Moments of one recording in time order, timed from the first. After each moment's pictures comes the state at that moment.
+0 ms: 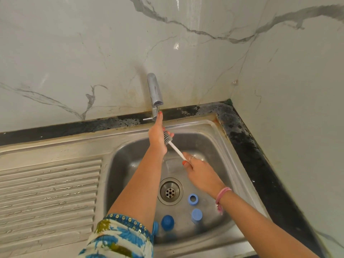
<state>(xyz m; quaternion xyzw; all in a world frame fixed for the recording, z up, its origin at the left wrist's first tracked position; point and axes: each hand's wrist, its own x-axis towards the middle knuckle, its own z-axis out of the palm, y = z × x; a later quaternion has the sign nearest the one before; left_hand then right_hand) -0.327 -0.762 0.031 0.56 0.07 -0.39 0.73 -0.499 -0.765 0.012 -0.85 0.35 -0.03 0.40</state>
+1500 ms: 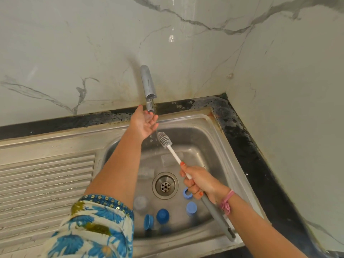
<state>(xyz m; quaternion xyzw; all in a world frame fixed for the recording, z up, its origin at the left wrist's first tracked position) -0.278 -0.760 0.043 0.57 0.07 -0.45 0.68 -0.527 -0.751 0.020 -0.50 0.40 0.06 0.76</state>
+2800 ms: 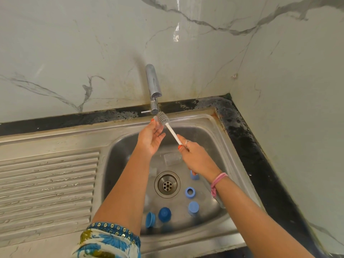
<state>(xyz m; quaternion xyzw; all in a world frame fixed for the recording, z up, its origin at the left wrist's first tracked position) -0.316 -0.733 0.009 0.46 0.07 -0.44 0.76 -0.483 -0.767 0.044 -0.80 0.38 -0.04 0.46</state>
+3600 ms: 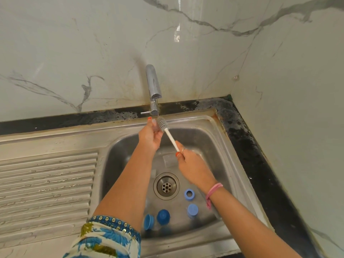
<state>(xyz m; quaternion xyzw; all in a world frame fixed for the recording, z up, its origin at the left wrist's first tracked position) -0.308 -0.753 0.007 0.43 0.15 -0.39 0.80 -0.482 -0.752 0.031 -0.84 0.38 -0.03 0.40</state>
